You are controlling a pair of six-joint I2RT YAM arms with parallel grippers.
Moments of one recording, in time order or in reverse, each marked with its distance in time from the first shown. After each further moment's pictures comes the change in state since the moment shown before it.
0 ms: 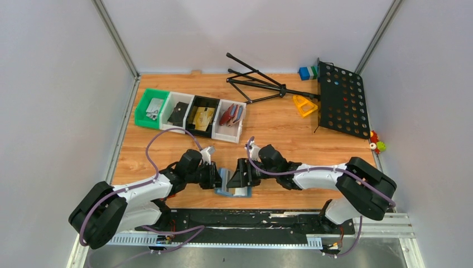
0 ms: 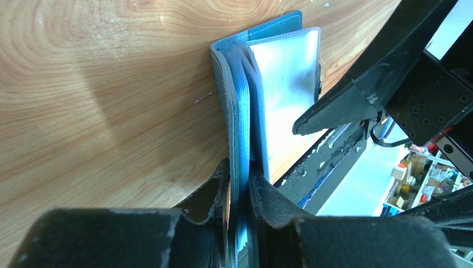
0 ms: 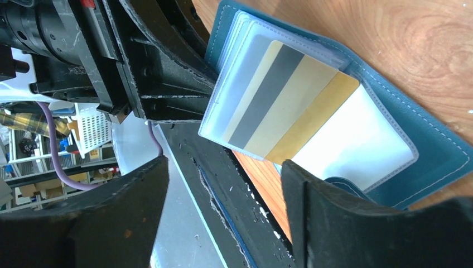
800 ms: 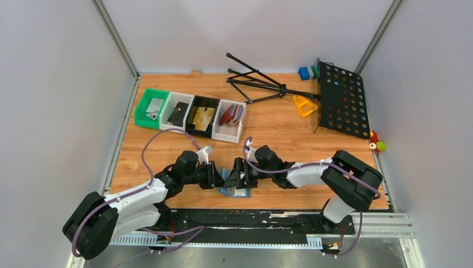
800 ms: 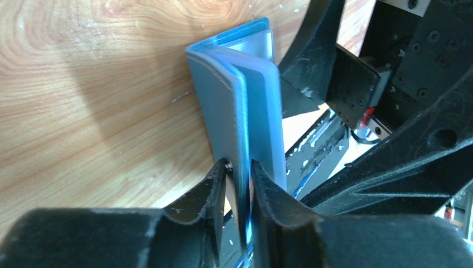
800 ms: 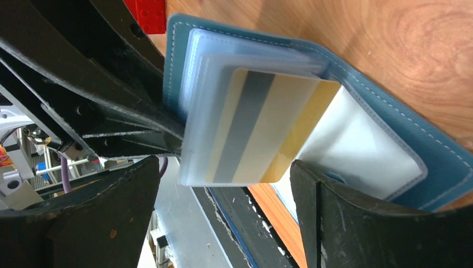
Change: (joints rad) left arm 0.000 -0.098 -0.023 0.008 0.012 -0.032; right arm 0.000 0.127 0.018 0.076 -0.019 0.095
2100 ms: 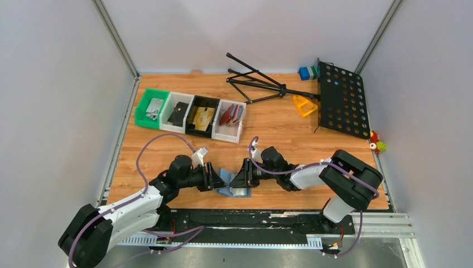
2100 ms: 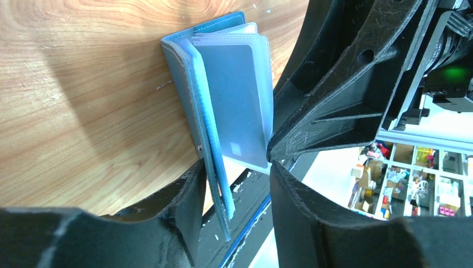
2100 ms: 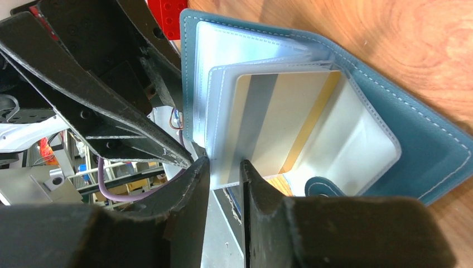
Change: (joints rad) left arm 0.035 -0.144 -0.099 0.067 0.051 -0.082; right arm -0.042 0.013 -0.086 0.196 -0.048 0.121
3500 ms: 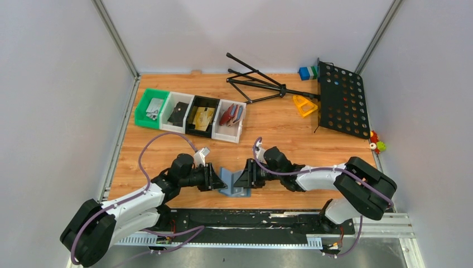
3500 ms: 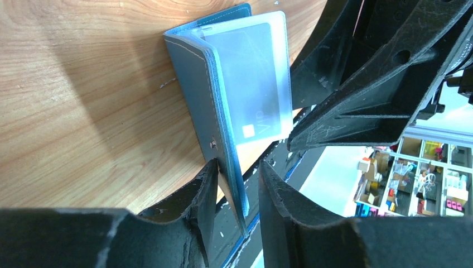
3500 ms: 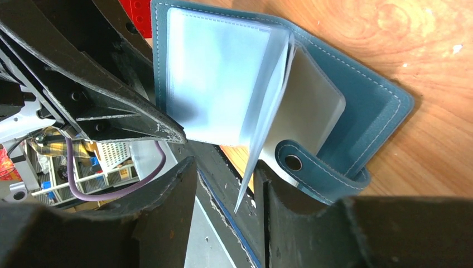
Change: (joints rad) left arm 0.000 0.055 0.023 -0.011 0.019 0.036; right arm -0.004 -0.131 -0.011 -0.206 0.068 -0.095
